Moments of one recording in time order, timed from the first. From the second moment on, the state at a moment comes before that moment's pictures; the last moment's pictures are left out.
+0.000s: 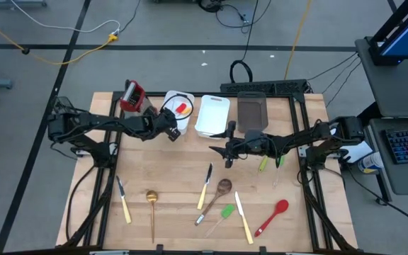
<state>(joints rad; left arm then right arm) 0.31 1.45 0.71 -0.24 -0.57 -0.27 -0.01 1.54 0.65 0.72 0.18 -0.56</state>
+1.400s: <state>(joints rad) 0.26 1.35 0.71 -0.12 -0.57 -0.18 0.01 1.54 0.65 0.38 0.18 -0.43</state>
